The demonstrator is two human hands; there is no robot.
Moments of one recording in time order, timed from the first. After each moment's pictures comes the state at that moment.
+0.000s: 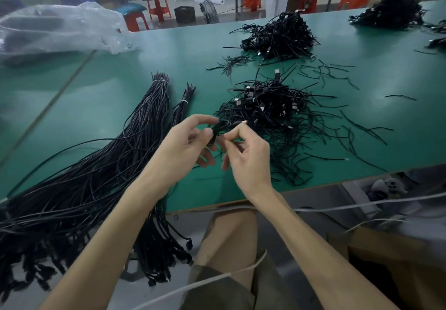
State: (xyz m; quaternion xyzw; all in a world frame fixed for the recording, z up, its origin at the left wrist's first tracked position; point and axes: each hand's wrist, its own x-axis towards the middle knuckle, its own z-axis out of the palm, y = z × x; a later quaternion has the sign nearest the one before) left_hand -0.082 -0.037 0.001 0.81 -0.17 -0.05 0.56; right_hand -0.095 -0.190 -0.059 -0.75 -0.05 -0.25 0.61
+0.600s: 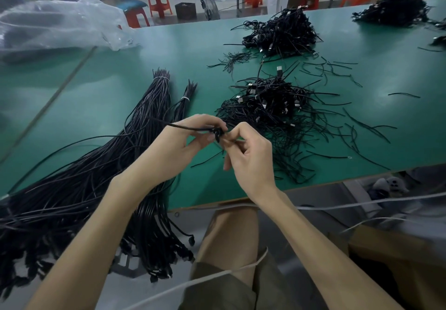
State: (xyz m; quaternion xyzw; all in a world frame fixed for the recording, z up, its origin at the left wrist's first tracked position) left_hand -0.063 -0.018 -0.001 0.85 -0.35 0.02 0.40; right_hand -0.099 -0.191 -0.060 -0.76 -0.09 -0.26 0.60
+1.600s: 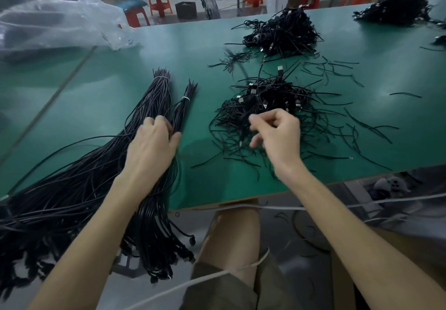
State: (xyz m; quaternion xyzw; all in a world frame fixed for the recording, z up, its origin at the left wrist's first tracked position) left_hand -0.041 0.003 -0.023 0.98 -0.02 0.08 0.18; right_hand -0.075 -0.237 -0.038 -0.74 0.08 -0.21 0.63
